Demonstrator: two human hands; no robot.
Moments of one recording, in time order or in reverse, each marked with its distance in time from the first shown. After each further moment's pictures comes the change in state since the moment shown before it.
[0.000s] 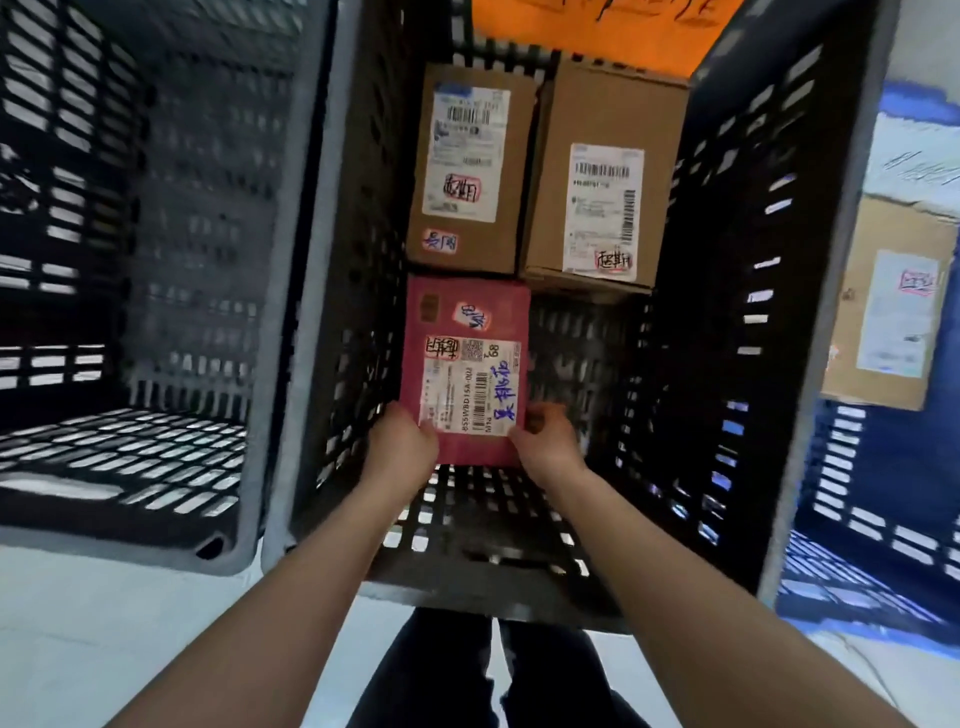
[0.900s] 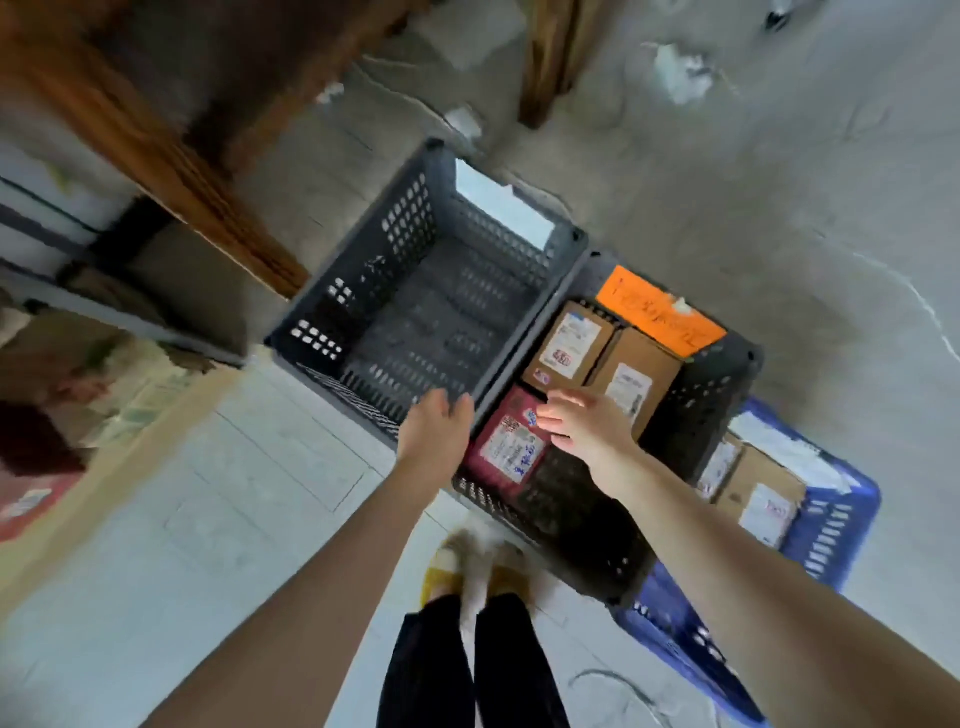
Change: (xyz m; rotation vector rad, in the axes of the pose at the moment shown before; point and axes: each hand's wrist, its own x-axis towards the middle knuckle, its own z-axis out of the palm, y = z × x) left_hand -0.290 0.043 -0.226 -0.675 0.284 -0.001; right_hand -0.319 -0.182 -0.043 -0.210 -0.164 -0.336
